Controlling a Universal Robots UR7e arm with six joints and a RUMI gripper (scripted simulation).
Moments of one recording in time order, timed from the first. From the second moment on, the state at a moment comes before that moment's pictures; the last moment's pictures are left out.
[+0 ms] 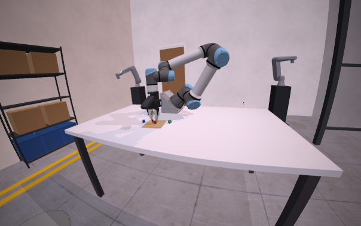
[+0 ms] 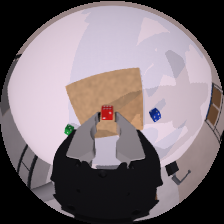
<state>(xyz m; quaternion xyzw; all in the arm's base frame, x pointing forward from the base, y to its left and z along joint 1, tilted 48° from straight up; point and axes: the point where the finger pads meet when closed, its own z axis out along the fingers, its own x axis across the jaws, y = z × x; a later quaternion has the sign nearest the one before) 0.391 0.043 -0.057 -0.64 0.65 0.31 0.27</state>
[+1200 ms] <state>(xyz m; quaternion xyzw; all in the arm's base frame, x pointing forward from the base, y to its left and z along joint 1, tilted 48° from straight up) 0.394 0.005 -0.023 -0.64 0.65 0.31 0.27</state>
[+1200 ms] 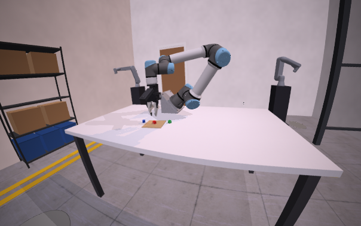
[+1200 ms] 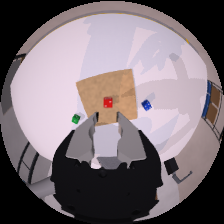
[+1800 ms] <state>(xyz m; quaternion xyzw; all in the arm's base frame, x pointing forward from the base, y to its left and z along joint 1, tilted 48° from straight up) 0.393 -0.019 0.001 -0.64 0.65 0.31 0.27</state>
